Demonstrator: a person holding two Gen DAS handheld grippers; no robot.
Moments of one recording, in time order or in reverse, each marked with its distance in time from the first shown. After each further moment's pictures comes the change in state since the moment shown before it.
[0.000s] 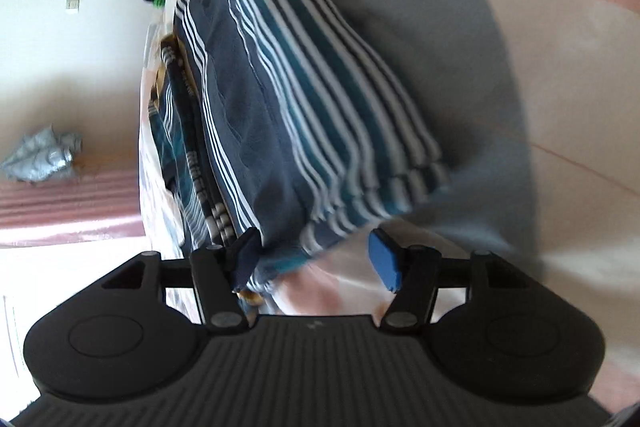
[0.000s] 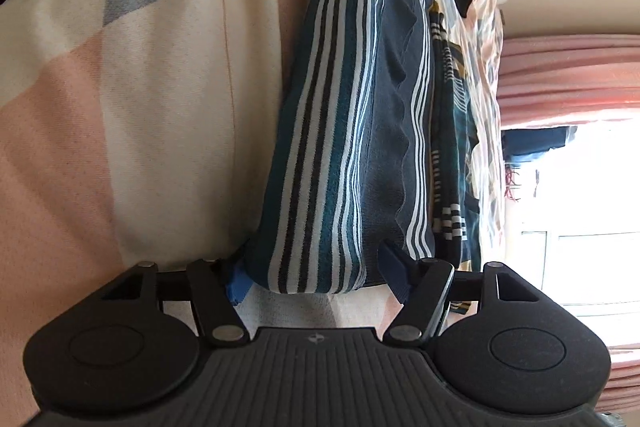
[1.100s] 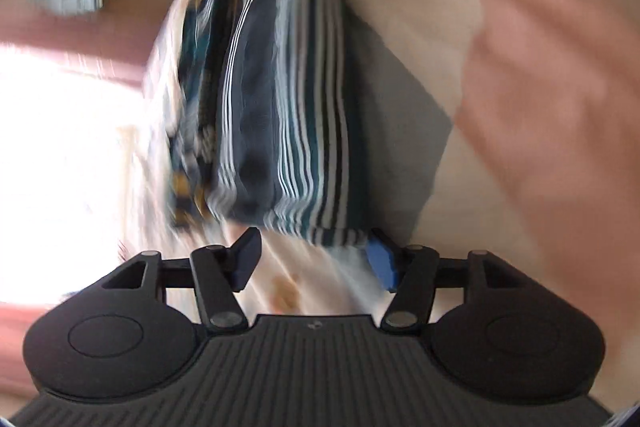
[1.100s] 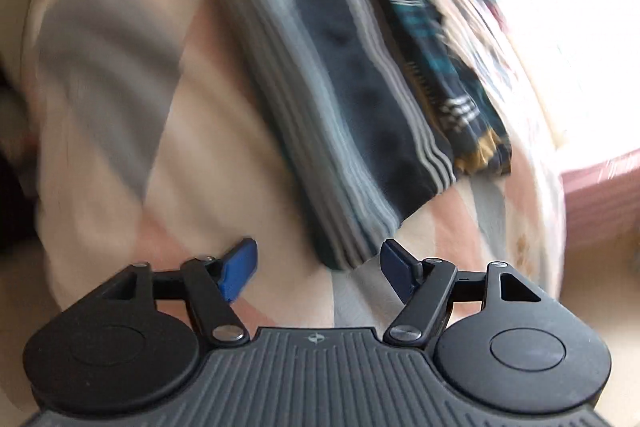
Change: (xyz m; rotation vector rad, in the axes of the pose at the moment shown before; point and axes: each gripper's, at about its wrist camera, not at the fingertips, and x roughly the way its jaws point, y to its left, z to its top) left arm -0.033 -0.001 0.068 -0.402 0.300 0.004; right arm -0.048 -0.010 0.027 0.464 0.225 0.071
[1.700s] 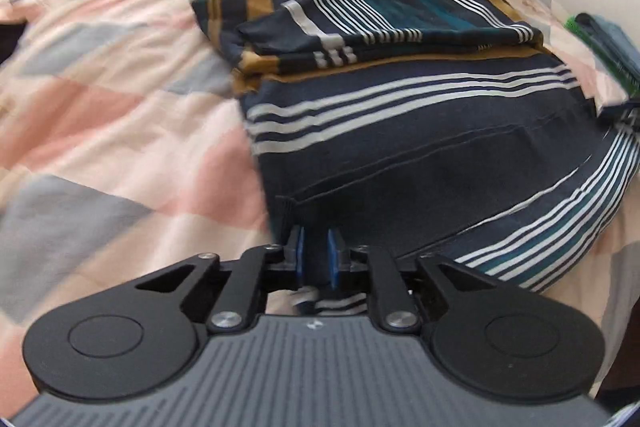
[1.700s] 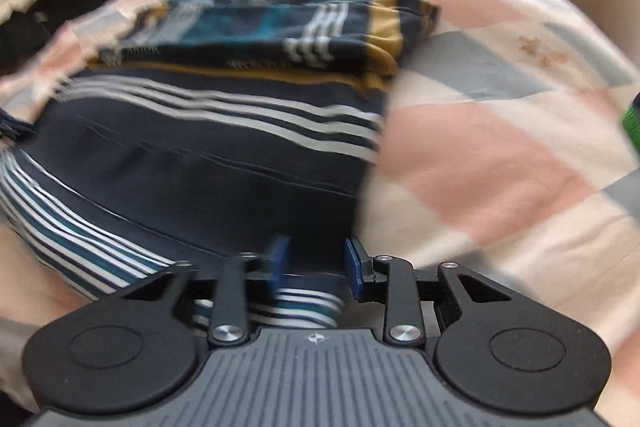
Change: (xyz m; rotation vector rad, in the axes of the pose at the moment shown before) left arm 0.075 0.147 -0.041 -1.390 0.261 -0.343; right arm 0.066 -0.143 -0.022 1.054 0.053 0.201
